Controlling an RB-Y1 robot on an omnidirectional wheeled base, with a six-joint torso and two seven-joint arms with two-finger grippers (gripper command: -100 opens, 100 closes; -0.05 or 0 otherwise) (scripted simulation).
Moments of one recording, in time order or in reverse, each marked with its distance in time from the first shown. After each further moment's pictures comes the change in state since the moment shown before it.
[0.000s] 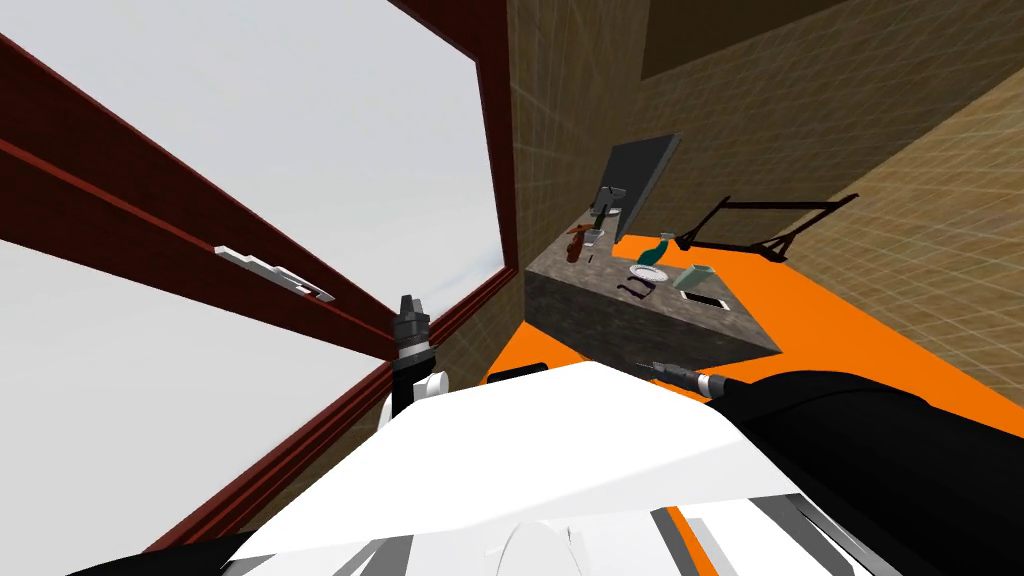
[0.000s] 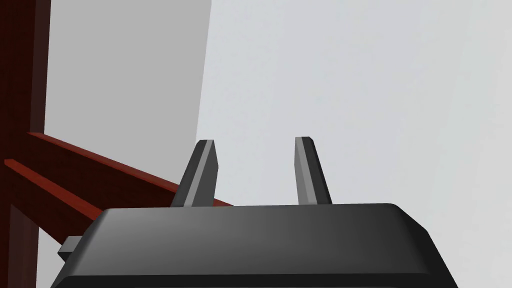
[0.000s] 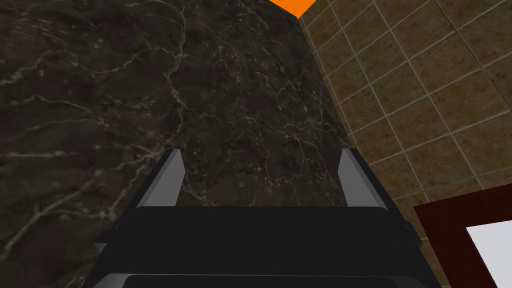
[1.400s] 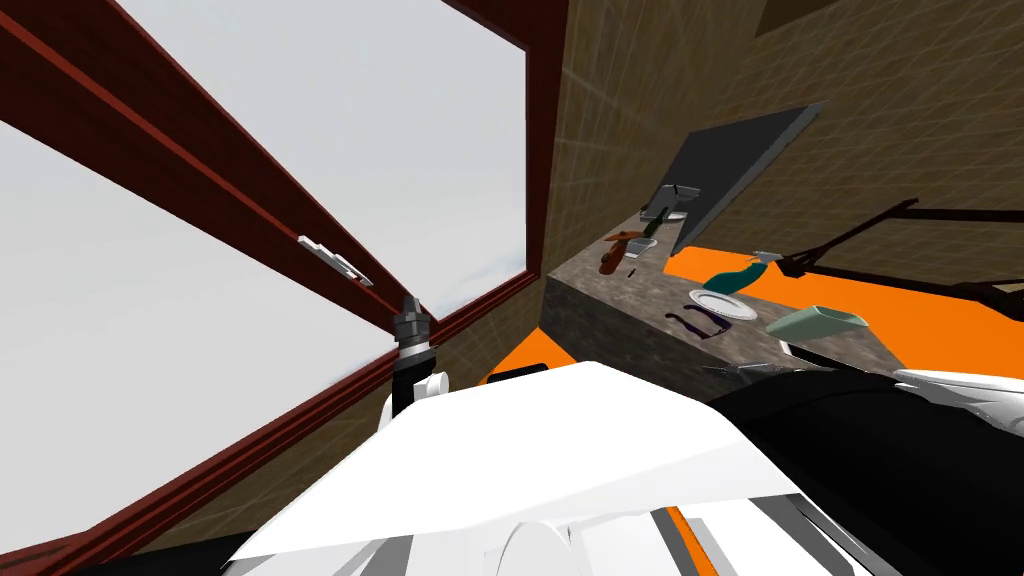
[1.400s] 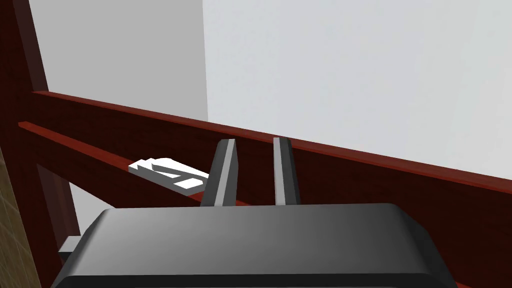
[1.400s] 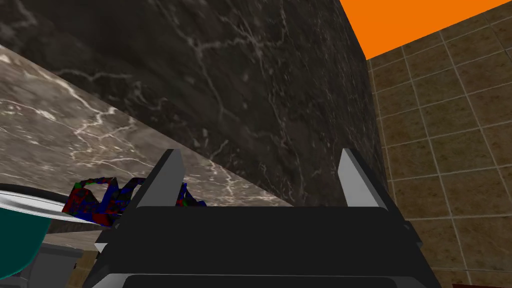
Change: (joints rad) left arm 0.004 0.000 -0.001 0.002 0.000 0.000 0.000; right arm -0.018 -0.255 0.088 0.257 0.030 -0.009 -0.029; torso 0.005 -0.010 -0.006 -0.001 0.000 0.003
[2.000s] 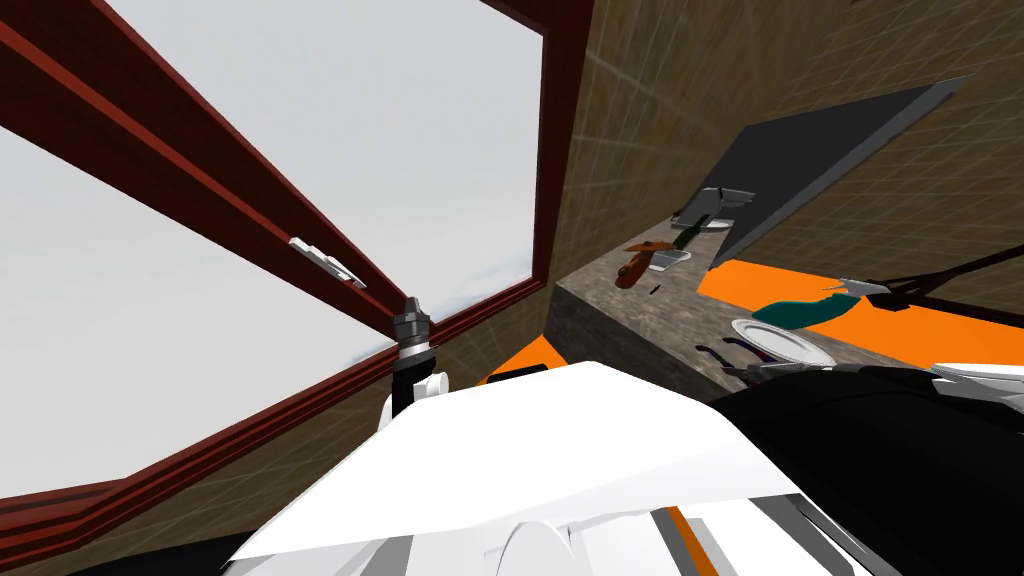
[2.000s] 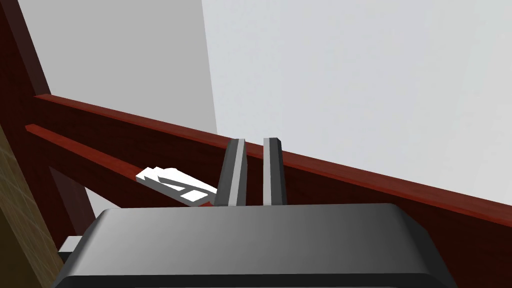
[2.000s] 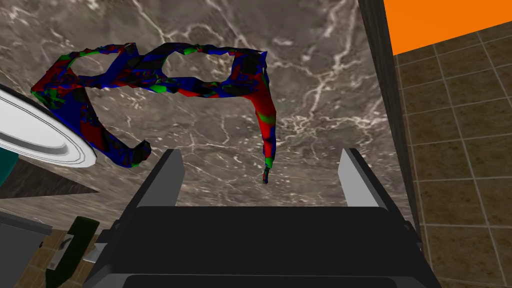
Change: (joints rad) left arm 0.002 0.000 0.001 0.000 0.000 0.000 0.000; right arm -0.060 -0.038 0.070 0.110 0.021 -0.022 -0.021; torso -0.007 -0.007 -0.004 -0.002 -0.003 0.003
